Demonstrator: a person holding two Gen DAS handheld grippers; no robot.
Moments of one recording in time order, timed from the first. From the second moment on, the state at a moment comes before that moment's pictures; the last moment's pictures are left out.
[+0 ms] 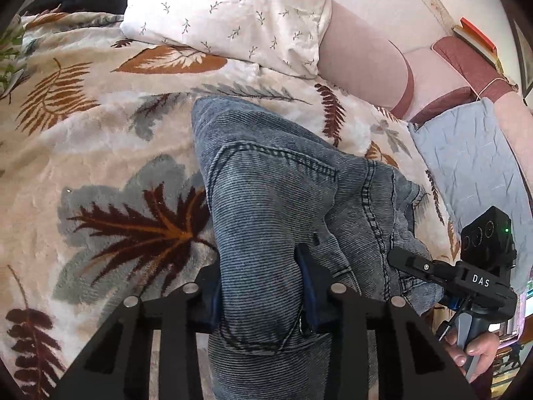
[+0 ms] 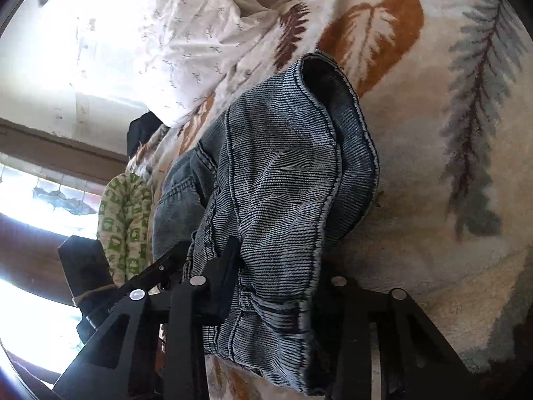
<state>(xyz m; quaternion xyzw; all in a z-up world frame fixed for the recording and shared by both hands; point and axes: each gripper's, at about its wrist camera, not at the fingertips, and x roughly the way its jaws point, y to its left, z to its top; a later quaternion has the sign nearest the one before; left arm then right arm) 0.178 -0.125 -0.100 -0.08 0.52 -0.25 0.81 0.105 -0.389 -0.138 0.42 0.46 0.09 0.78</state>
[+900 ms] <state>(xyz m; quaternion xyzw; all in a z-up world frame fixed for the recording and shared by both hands) 0.155 -0.028 -0.027 -0.09 0.45 -0.19 0.87 0.118 -0.291 -0.076 0.34 0.41 0.21 0.82</state>
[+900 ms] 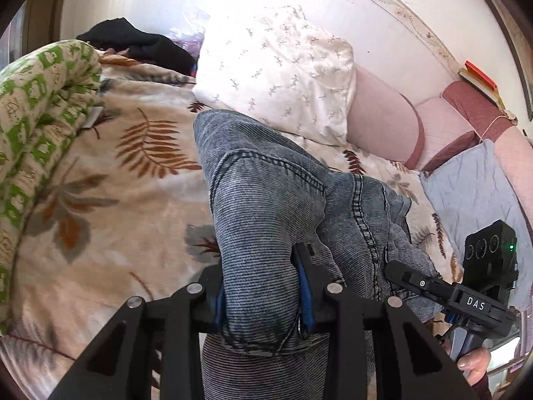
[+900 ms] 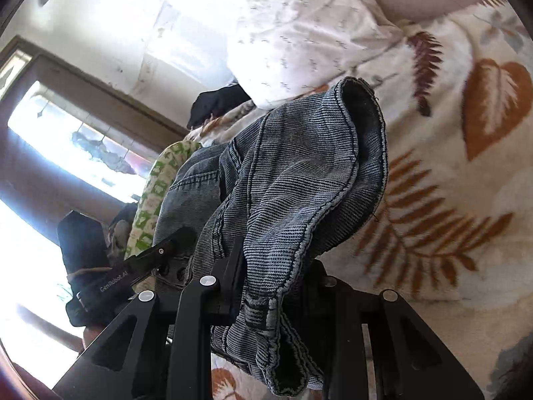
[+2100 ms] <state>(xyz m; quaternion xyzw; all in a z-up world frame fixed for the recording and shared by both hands) 0.131 -0.064 -0.023 0.14 0.33 -0.07 0.93 0.107 -0.266 -0.077 0.14 0.42 0.05 0.90</state>
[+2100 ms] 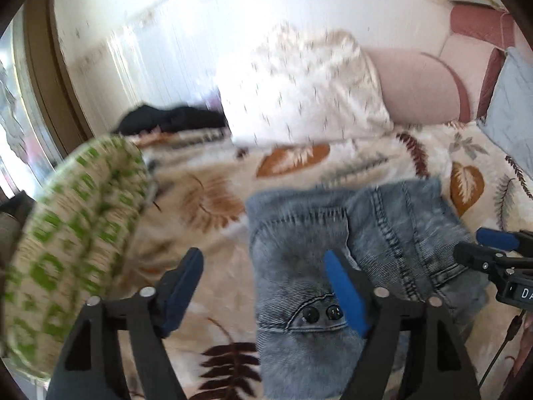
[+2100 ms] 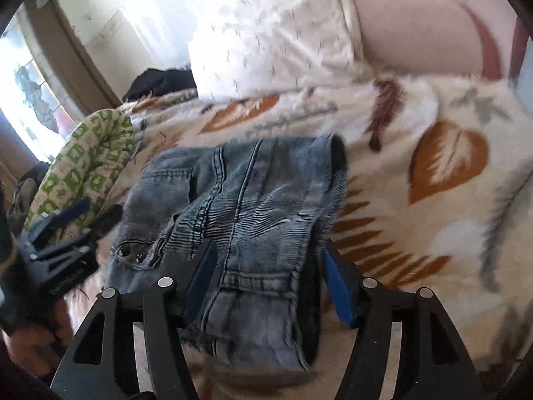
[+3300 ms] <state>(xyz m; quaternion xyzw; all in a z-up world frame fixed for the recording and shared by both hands) -0.023 0.034 0.076 0.08 0.26 0.02 0.96 -0.089 -0.144 0.072 0.01 0.19 0.00 0.98</state>
